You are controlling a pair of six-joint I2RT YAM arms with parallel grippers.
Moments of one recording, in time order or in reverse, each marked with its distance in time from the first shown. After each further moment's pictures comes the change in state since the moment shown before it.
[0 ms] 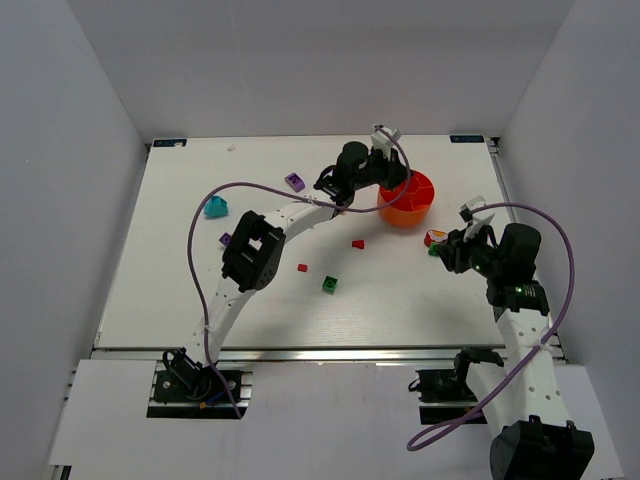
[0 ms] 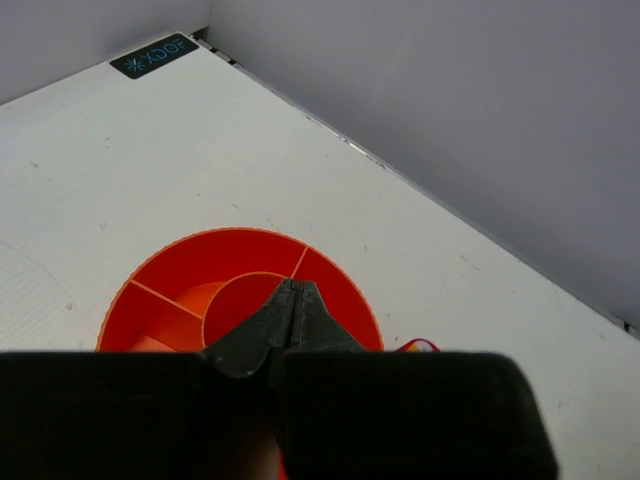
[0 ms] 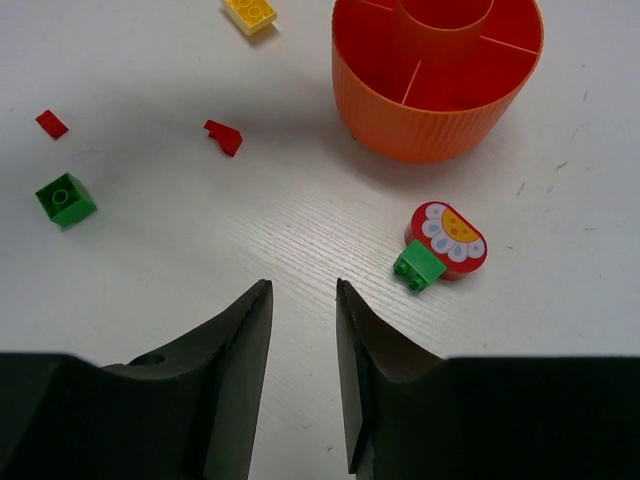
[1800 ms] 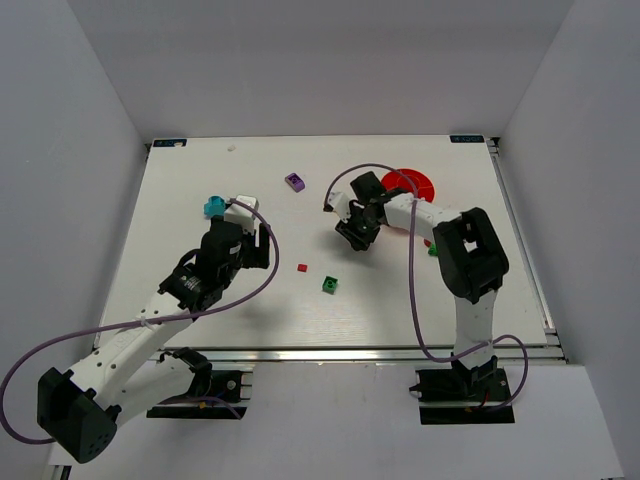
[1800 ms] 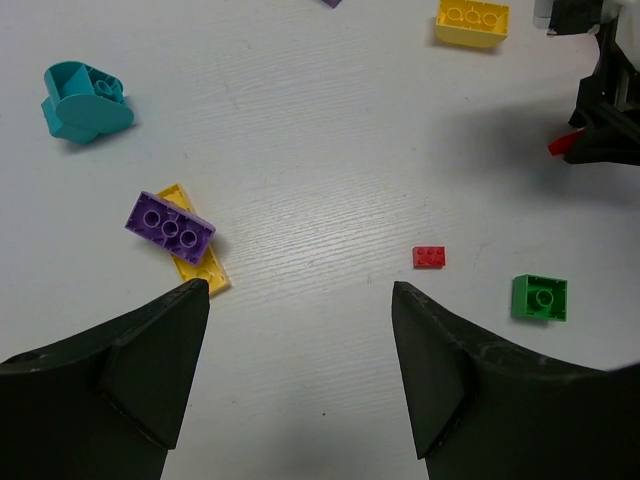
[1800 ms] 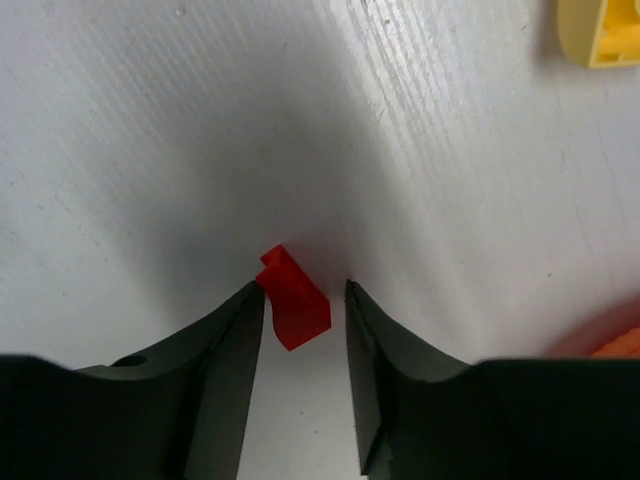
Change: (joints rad) left arm 0.124 -1.550 -1.358 -0.617 -0.709 0.146; right arm 0.645 1.249 0.787 -0.225 0.397 -0.300
